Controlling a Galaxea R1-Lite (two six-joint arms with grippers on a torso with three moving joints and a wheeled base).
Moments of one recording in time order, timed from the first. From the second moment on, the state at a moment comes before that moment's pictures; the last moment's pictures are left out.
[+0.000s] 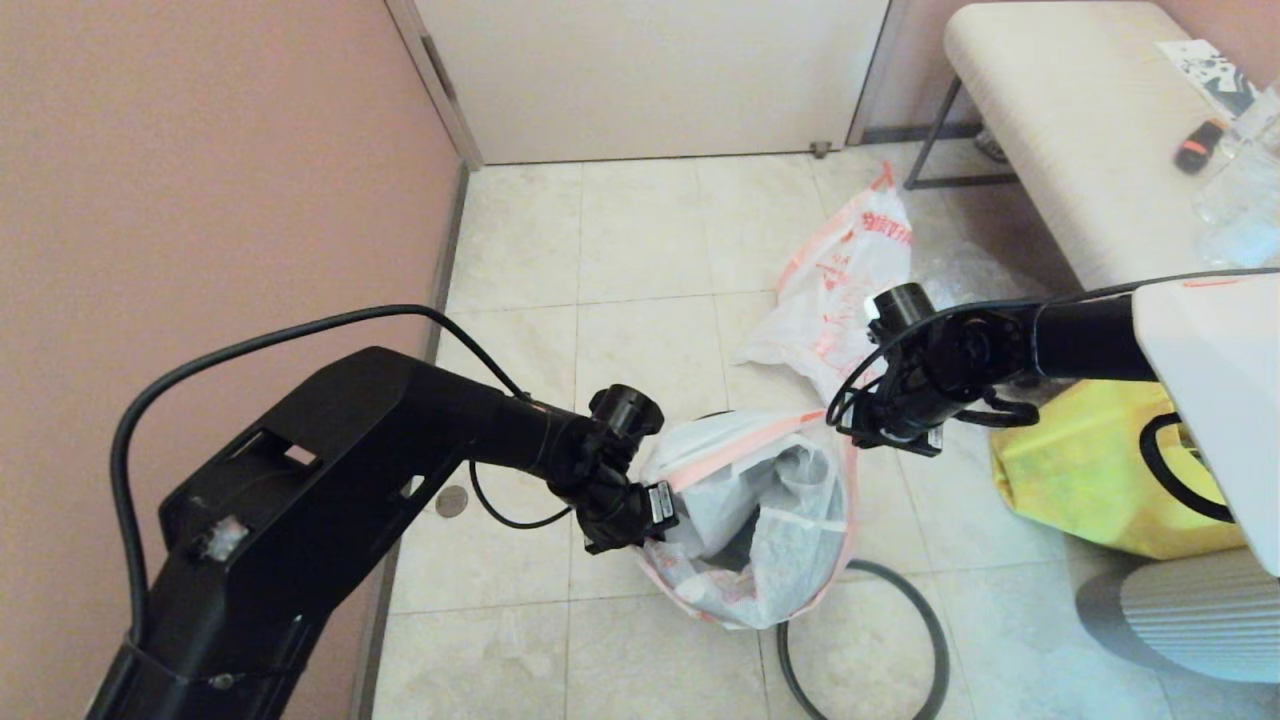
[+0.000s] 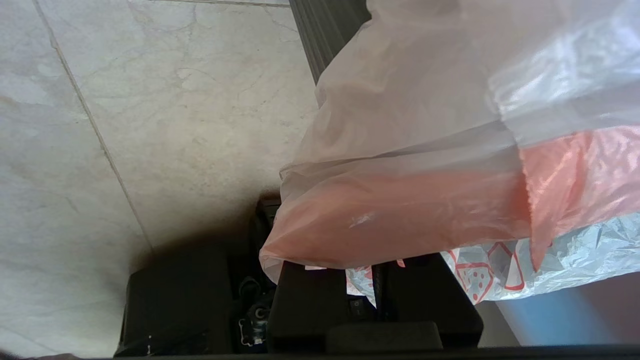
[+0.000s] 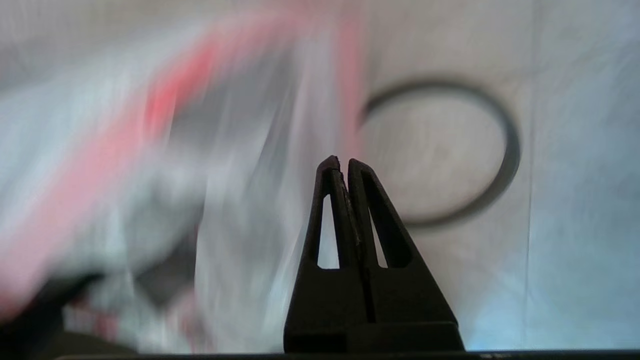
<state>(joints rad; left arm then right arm) -0.52 2.43 -1.67 0.31 -0.10 -0.64 0.32 2.28 -1.86 0.51 -0.12 0.54</state>
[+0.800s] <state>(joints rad) -0.51 2.43 -1.68 0.31 -0.11 -0.64 0.38 2.26 -1.63 0.47 -0.07 0.56</state>
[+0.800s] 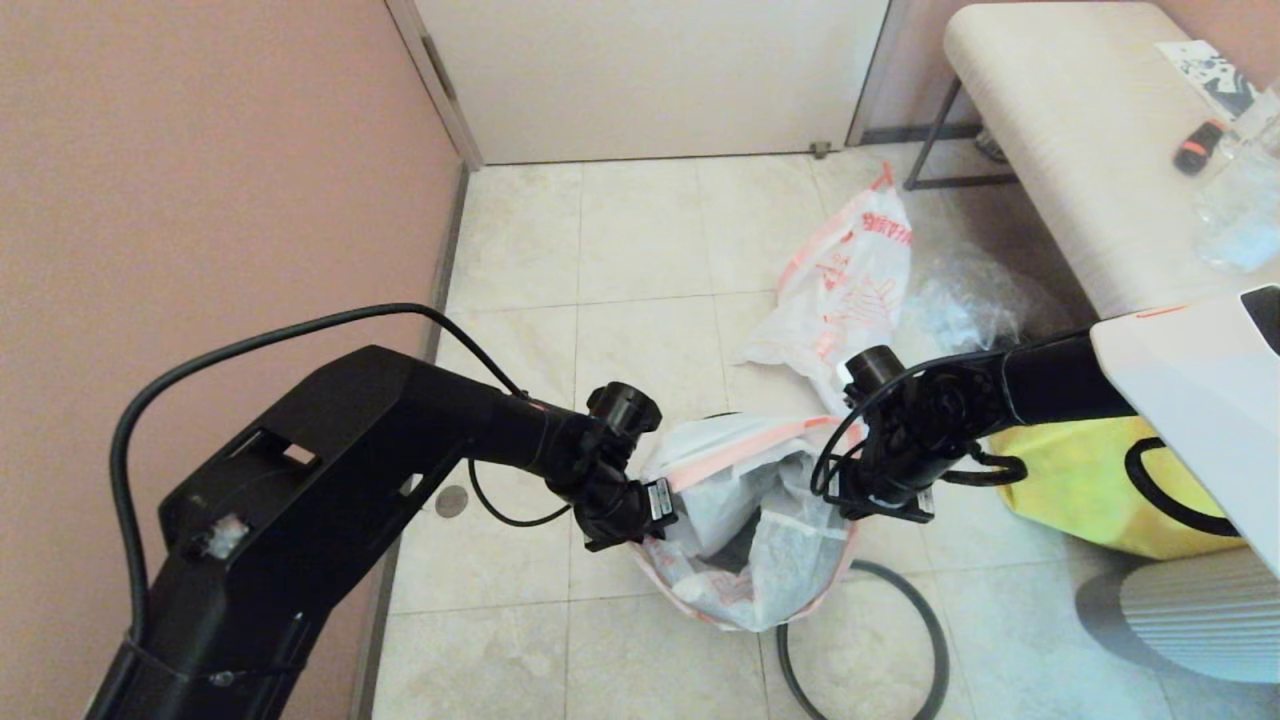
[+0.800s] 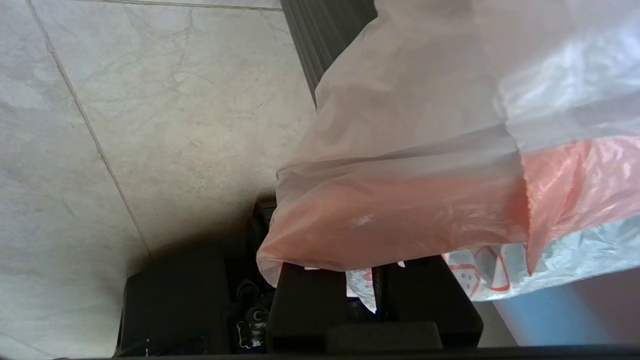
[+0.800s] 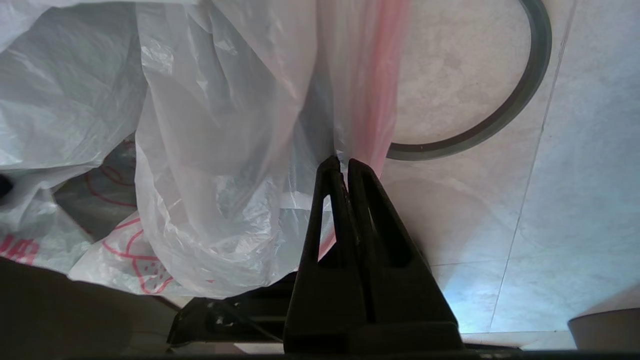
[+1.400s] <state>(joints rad) -0.51 2.43 -1.68 0.31 -0.10 -0.64 0.39 2.17 -1.49 0.42 -0.08 0.58</state>
